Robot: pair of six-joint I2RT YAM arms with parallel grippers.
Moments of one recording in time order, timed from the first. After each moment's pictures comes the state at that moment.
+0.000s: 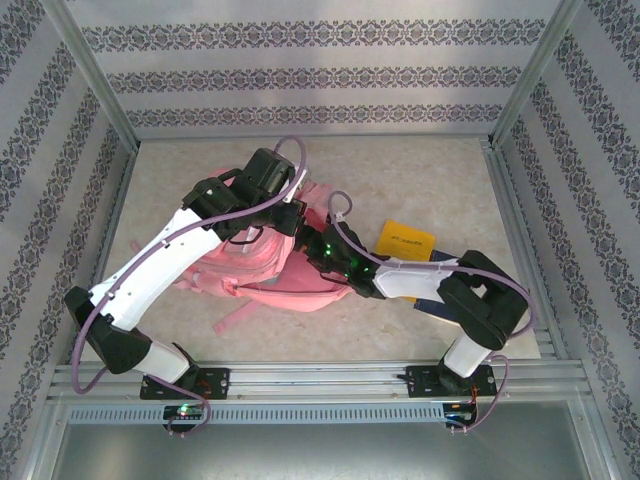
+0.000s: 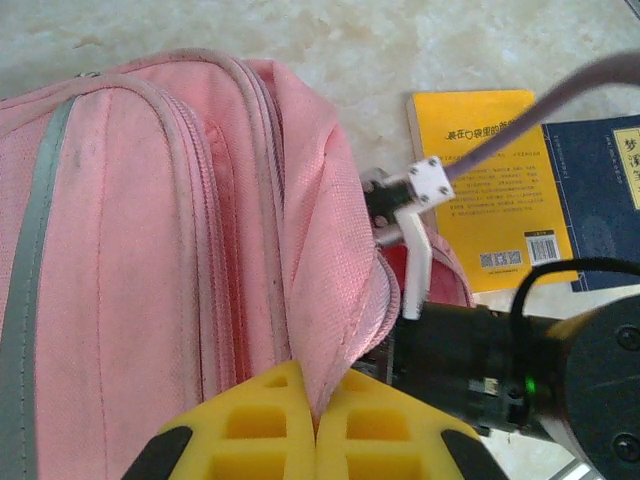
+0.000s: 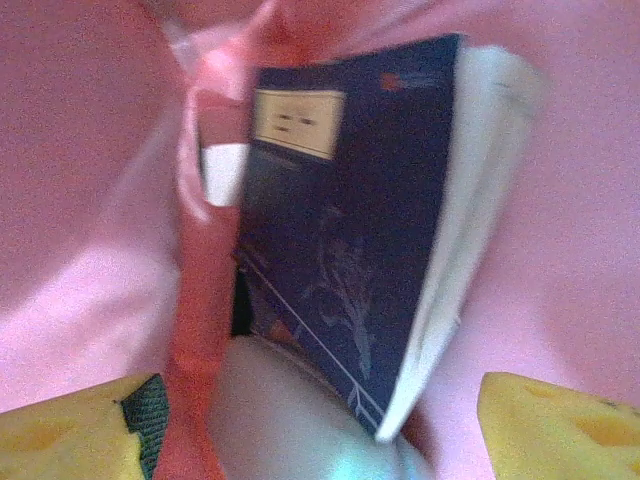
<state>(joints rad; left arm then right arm) -0.69 1.49 1.65 -1.04 -0.03 -0.24 0.82 1.64 0.77 0.41 -0.03 1.27</state>
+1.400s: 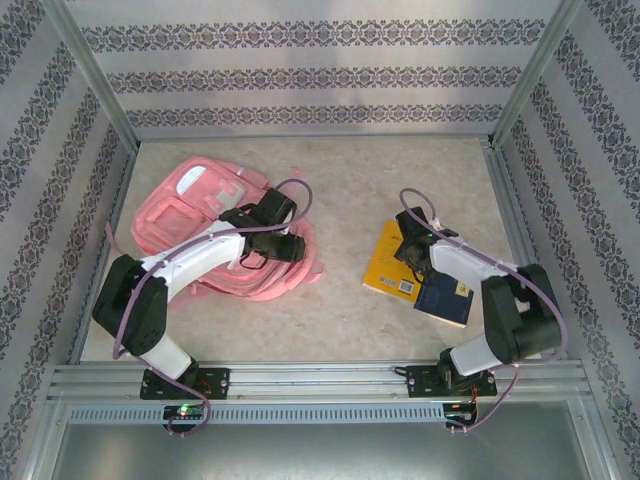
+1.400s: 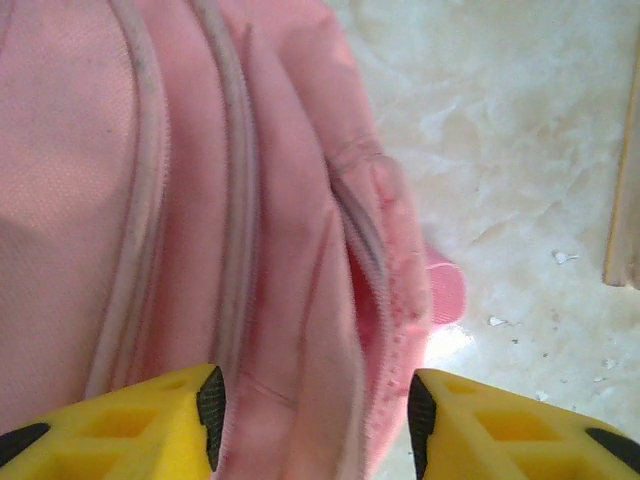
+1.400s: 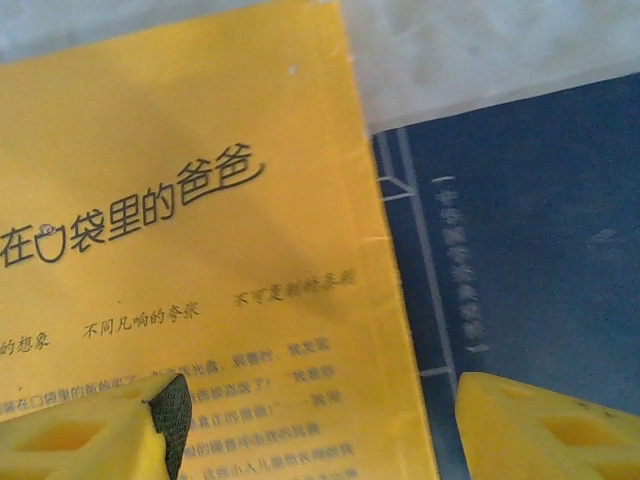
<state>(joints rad) -0.58 1.58 1.16 -0.67 0.08 -0.39 0.29 1.52 0.79 -0.53 0.28 0.88</state>
